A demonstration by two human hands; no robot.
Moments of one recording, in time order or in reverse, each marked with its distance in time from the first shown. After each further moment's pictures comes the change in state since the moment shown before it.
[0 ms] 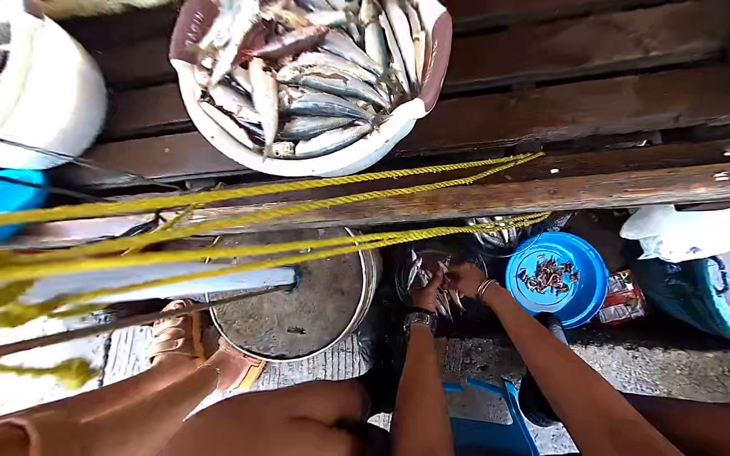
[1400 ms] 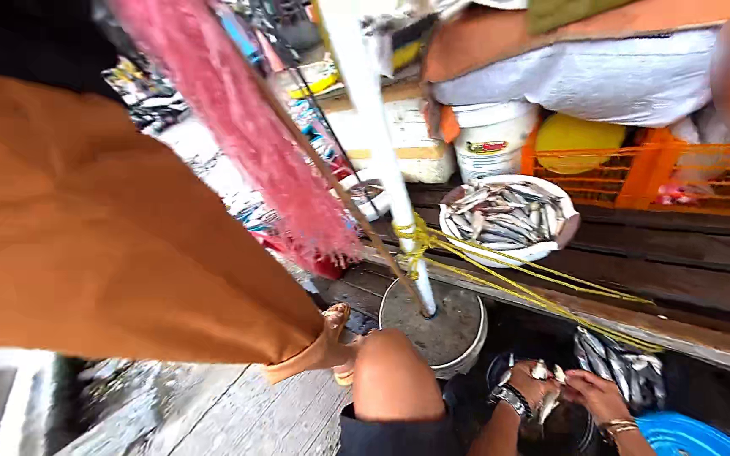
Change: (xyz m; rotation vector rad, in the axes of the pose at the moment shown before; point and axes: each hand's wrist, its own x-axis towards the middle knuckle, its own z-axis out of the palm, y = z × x) left_hand -0.113 0.066 -0.010 0.384 -0.289 0.471; right_hand -0.088 -0.018 0.000 0.720 0.457 -0.266
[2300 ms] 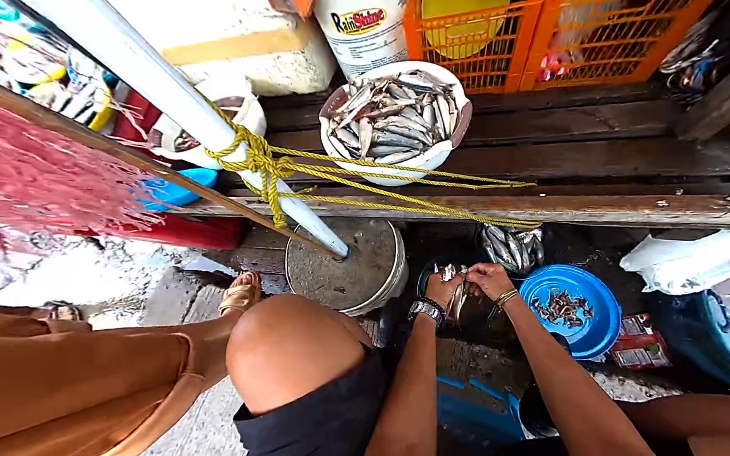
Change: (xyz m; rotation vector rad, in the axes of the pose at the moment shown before) left_hand 0.010 -0.008 -0.008 -0.023 0.044 -0.085; right_hand -0.007 -0.018 0.012 -0.201 -0.114 0.025
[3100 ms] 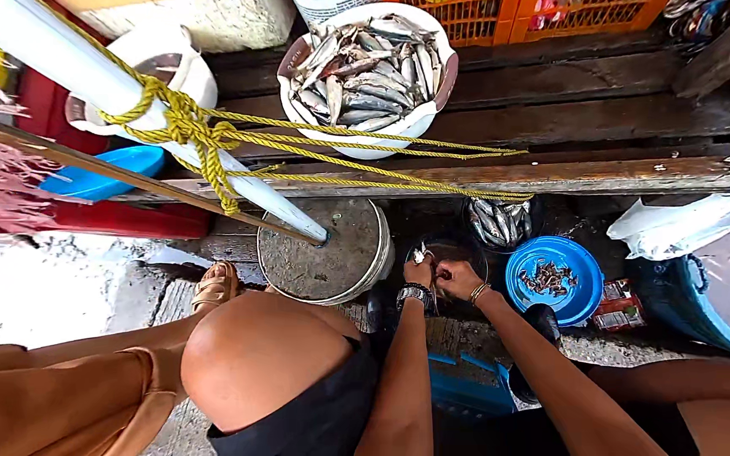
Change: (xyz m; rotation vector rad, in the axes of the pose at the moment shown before) left_hand 0.018 -0.032 -0.007 0.041 0.282 -0.240; right_hand -0.006 0.021 0.039 -0.472 -0.239 -0.212
